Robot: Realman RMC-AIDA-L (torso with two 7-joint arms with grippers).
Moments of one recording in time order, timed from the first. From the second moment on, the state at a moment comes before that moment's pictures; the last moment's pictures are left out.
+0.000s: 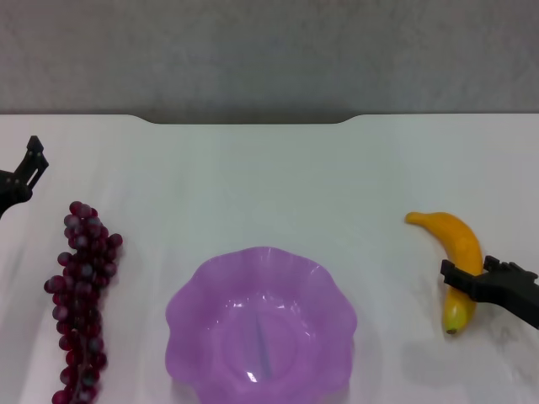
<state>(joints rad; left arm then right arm) -0.53 -2.04 0.39 -0.03 0.94 1.18 -0.29 0.46 2.01 -1.74 -0.16 -0.30 -0.65 0.85</state>
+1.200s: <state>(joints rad) -0.53 -2.04 0.39 -0.04 0.94 1.19 -0.29 0.46 2.01 -1.74 -0.15 -0.30 -0.64 0.85</state>
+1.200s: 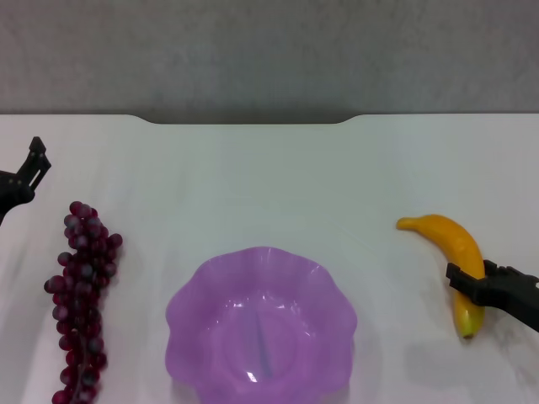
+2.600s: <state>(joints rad) -0.53 -2.04 0.38 -0.04 0.94 1.19 -0.29 0.46 2.01 -1.74 -0.16 -0.30 -0.59 0.89</state>
